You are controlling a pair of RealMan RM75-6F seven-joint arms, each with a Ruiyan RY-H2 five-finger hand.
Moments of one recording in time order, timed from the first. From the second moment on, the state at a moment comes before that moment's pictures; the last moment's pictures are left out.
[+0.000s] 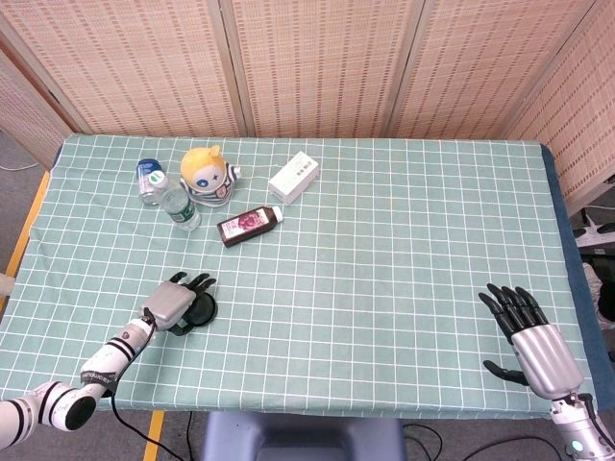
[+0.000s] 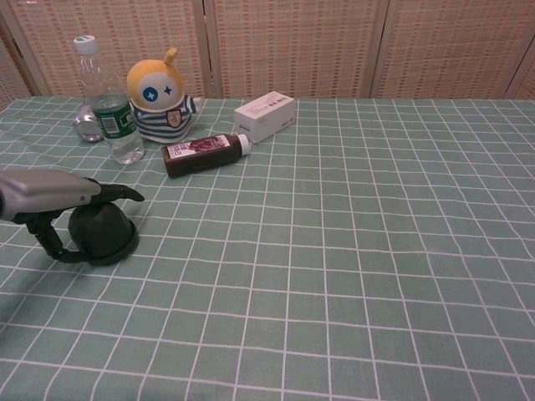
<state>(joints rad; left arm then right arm) -0.72 -1.34 -0.01 -1.47 1.18 0.70 0.29 0.09 -1.10 -0.05 -1.59 -1.73 1.51 0.01</state>
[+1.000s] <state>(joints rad) -0.75 -1.30 0.01 -1.52 1.15 0.69 0.29 0.09 -1.10 -0.05 -1.60 -1.73 1.51 0.01</state>
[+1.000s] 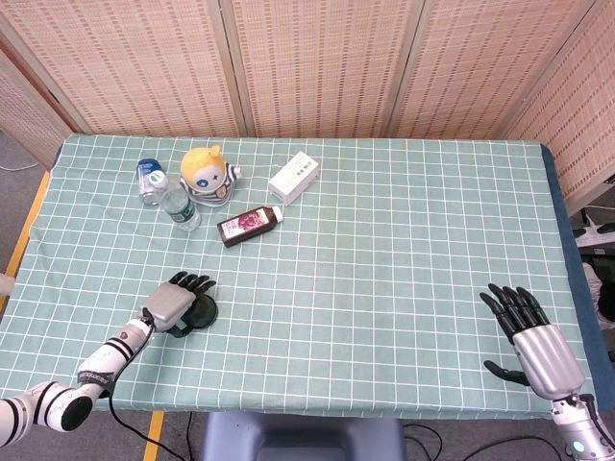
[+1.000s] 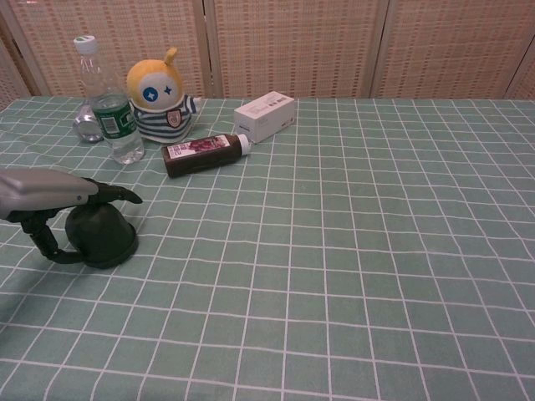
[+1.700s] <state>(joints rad) -0.74 -1.28 0.01 -1.56 1.14 0.74 0.29 0.09 -1.10 -0.04 -1.60 -1.73 1.52 0.01</state>
